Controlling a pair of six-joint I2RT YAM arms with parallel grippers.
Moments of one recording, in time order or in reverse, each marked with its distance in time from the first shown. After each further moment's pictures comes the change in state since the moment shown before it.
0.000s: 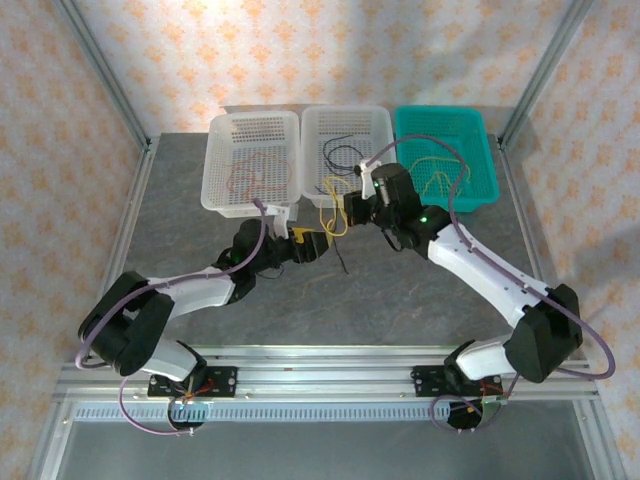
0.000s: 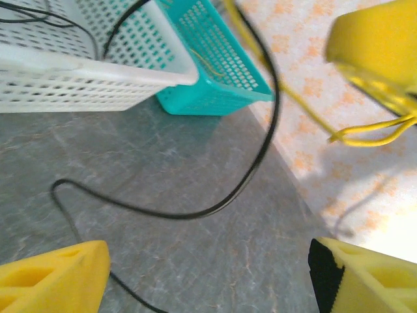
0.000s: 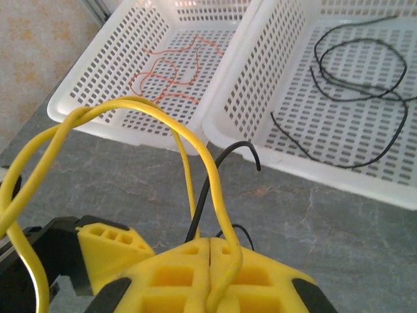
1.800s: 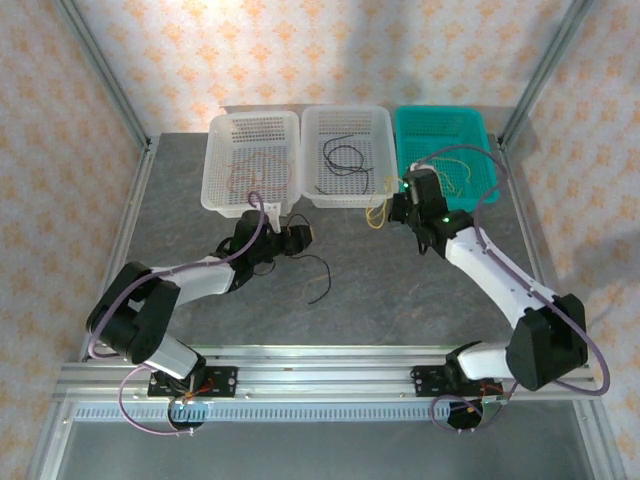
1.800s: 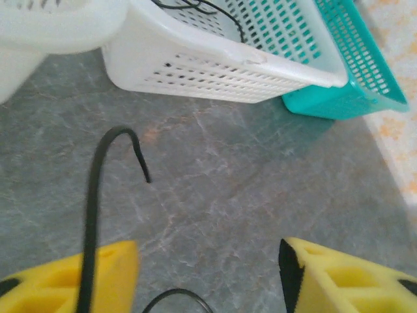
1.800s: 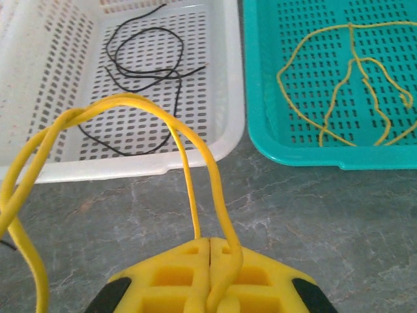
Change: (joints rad) left arm 0.088 0.041 0.047 -0.279 -0.202 0.052; right arm -0.206 -0.076 -0.152 -0.029 0.263 0.055
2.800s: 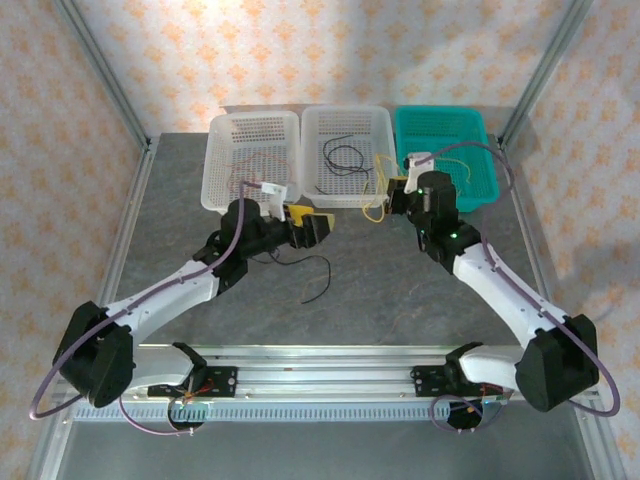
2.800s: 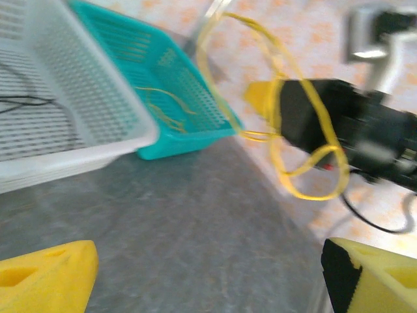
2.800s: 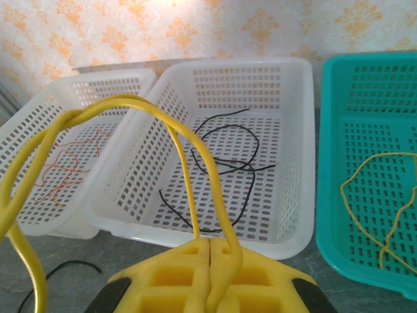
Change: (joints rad) left arm -0.135 -0.234 0.135 -0.032 0.195 0.029; right arm 0.013 -0.080 -0.085 0.339 -0.127 -0.158
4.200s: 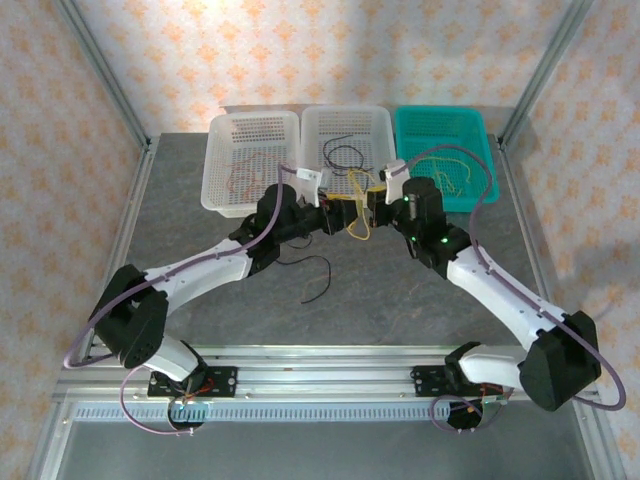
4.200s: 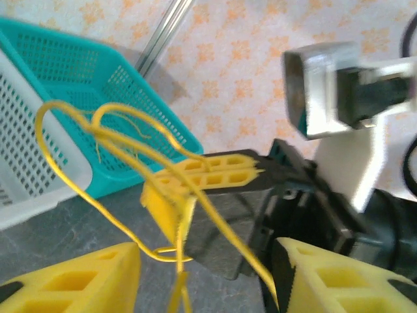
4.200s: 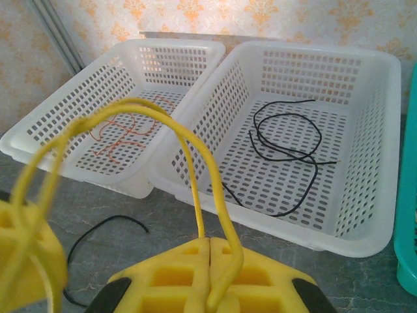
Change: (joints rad) left arm -0.067 0.238 0.213 0.042 -0.074 -0.027; right arm 0.092 -0.015 -0.005 -0.027 -0.081 -0.083
